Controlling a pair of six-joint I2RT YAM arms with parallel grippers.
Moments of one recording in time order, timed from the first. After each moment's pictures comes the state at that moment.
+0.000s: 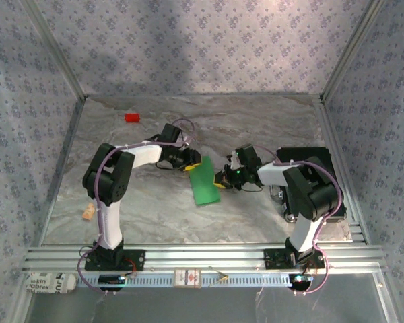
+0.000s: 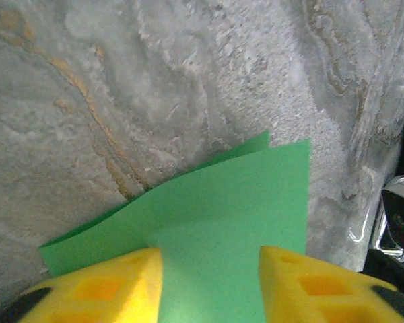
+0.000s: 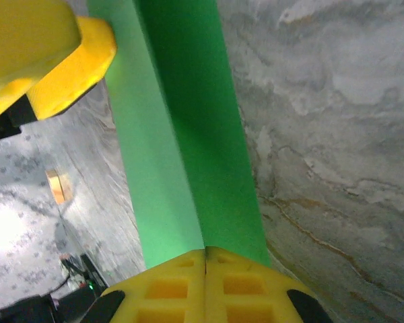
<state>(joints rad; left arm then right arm) -0.47 1.98 1.22 -0.26 0.56 -0.68 0.47 1.76 0.77 0.06 -0.67 0.85</state>
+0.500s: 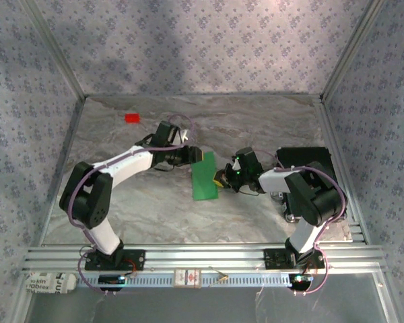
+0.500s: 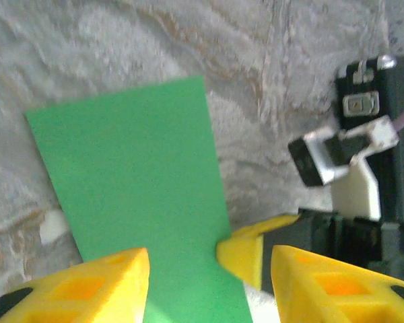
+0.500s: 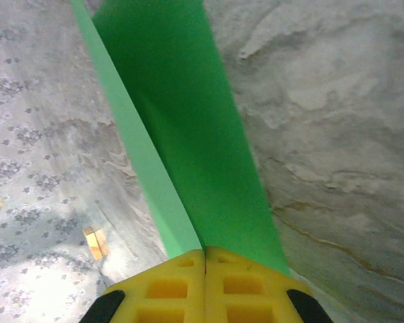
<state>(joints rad) -0.54 1.68 1.07 -0.27 0.46 -0.61 0.51 1.71 0.68 0.26 -0.55 1.14</state>
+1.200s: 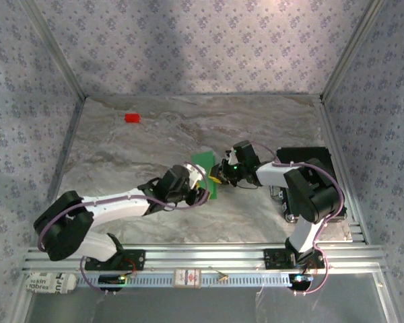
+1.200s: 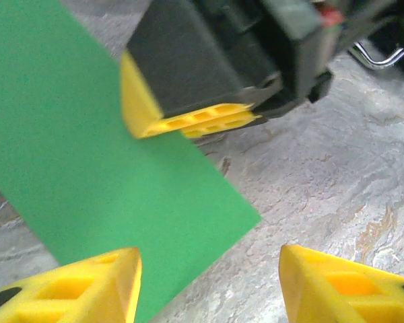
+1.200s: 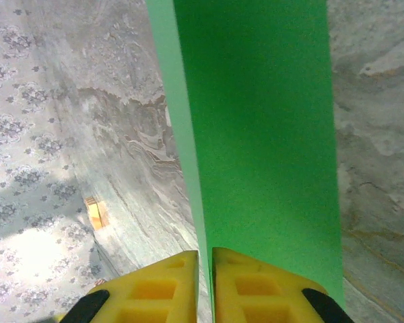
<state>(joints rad) -0.94 1.38 0.63 0.08 0.04 -0.26 0.49 1.74 0.79 0.14 -0.64 0.99</state>
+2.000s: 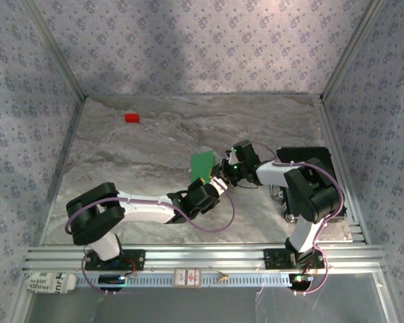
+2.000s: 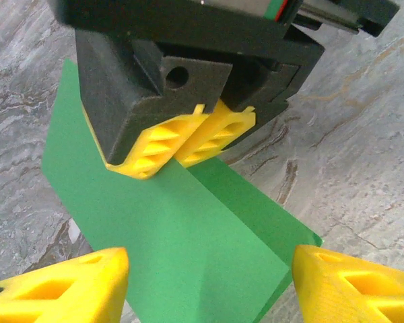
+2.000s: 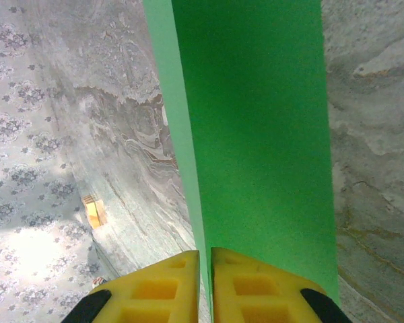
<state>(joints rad) -1.17 1.63 0.77 0.07 -0.53 0.02 0.49 1.74 0.80 0.12 -0.64 0.98</state>
